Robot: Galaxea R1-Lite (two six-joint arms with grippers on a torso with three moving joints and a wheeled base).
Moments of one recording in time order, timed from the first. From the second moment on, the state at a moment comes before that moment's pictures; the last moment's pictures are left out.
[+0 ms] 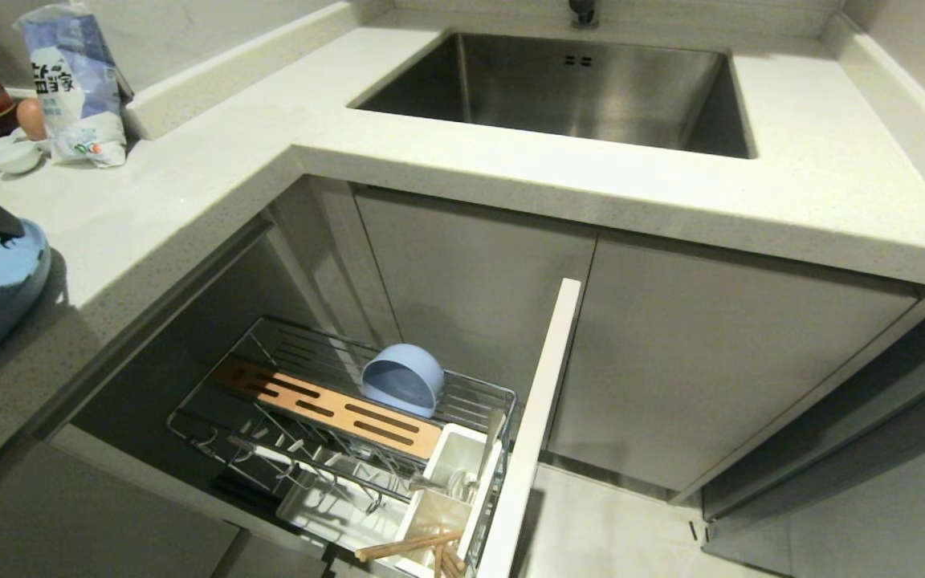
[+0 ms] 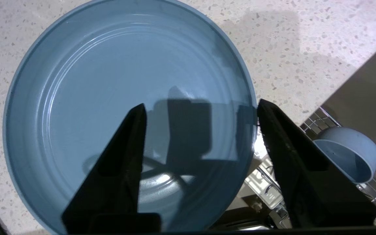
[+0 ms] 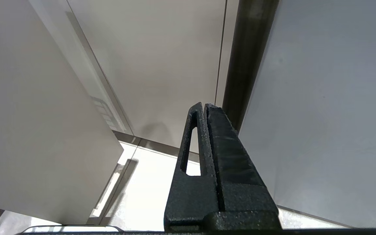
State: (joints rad) left arm -0.22 1.31 -1.63 0.88 0.66 -0.35; right arm 0.00 0.00 0.00 -0.08 0.00 0.02
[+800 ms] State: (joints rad) left arm -0.12 1.46 -1.70 0.88 0.57 -0.45; right arm 0.00 0.00 0.00 -0.08 0.00 0.02
